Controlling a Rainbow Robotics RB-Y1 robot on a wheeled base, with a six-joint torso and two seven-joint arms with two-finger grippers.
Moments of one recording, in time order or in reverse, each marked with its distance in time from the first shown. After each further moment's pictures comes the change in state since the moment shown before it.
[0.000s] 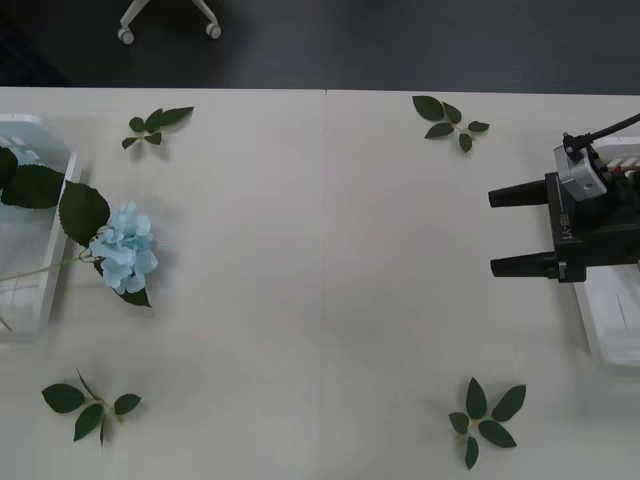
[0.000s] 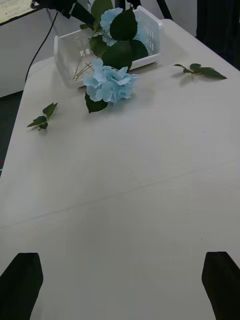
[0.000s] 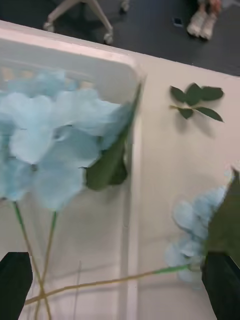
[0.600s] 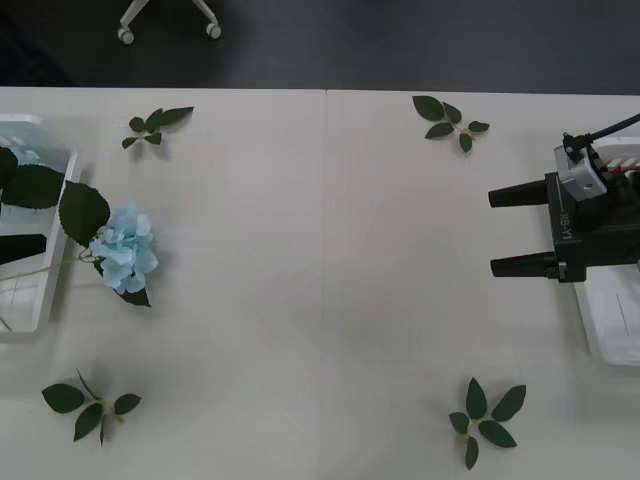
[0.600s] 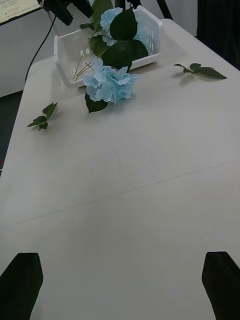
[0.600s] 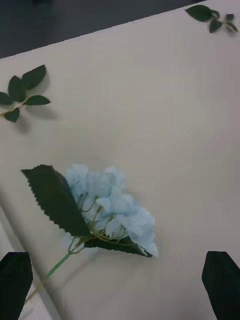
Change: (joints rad) right arm 0.000 0.000 0.000 0.000 0.000 0.000 0.000; left arm -0.064 0.000 0.000 -0.215 0.193 0.425 -0.354
